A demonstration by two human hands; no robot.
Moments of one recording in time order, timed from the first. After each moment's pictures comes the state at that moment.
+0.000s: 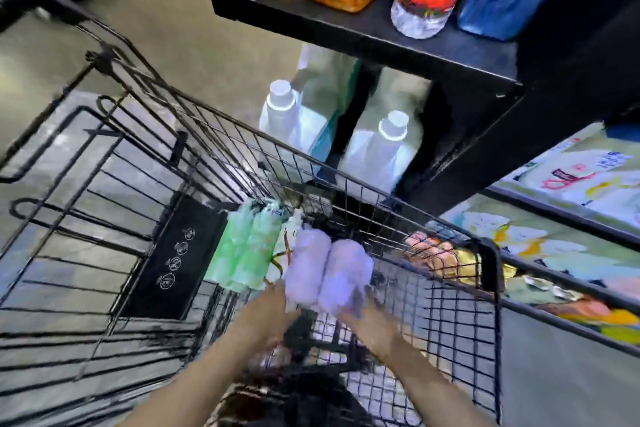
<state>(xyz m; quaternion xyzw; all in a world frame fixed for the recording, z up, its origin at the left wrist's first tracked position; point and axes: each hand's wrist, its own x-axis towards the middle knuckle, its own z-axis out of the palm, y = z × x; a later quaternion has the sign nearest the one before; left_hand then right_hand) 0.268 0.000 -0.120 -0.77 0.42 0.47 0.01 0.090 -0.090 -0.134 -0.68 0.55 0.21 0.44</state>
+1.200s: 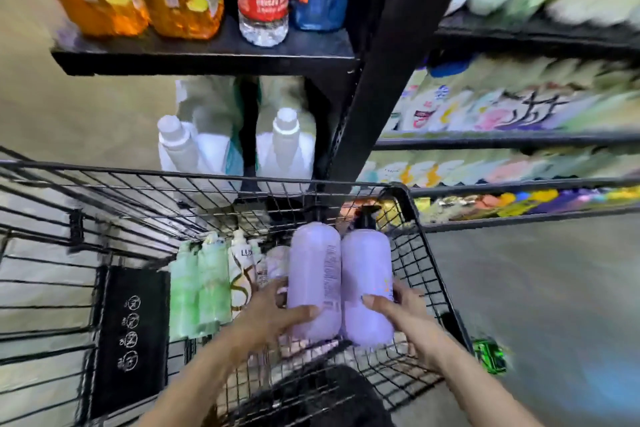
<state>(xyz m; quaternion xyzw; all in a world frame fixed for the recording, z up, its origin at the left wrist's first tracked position) 0.265 -0.009 -0.044 -0.58 0.34 0.70 -0.23 0.021 -0.028 -0.028 -0.39 0.64 -0.20 0.63</state>
